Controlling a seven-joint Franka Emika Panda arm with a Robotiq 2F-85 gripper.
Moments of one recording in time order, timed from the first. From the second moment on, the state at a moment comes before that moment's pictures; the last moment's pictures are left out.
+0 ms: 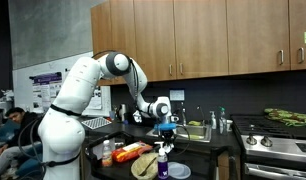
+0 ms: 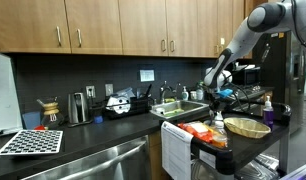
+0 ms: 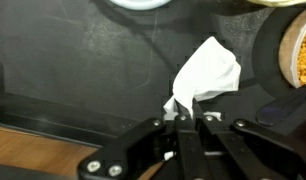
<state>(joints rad) -0.13 0.42 -0.03 -2.02 -0.15 2.47 -0.35</state>
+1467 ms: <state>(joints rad) -0.13 0.44 -0.02 -1.99 -0.14 2.47 -0.36</state>
